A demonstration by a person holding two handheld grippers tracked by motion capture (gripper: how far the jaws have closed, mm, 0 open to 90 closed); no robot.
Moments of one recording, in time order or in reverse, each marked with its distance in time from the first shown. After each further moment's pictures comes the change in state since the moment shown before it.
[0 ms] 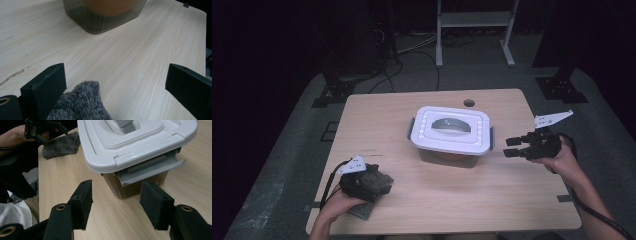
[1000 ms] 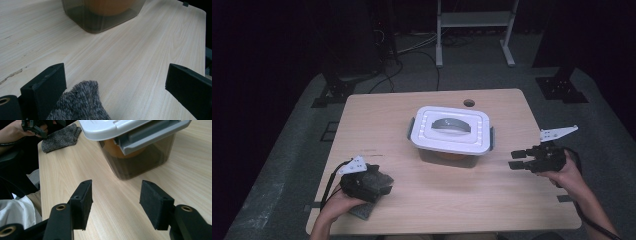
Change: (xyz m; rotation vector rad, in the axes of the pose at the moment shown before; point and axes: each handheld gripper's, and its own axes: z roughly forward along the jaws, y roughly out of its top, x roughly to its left) left arm -0.001 0.000 0.000 0.009 -0.003 0.003; right arm 0.002 -0.043 -0.002 -0.002 0.003 0.069
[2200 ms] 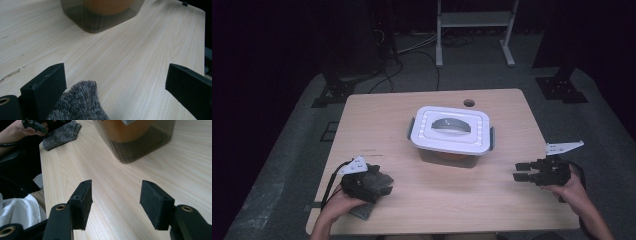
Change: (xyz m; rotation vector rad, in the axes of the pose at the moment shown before) left arm -0.001 0.000 0.002 0.001 -0.005 0.001; right arm 0.004 -0.043 -0.002 -0.030 0.006 0.068
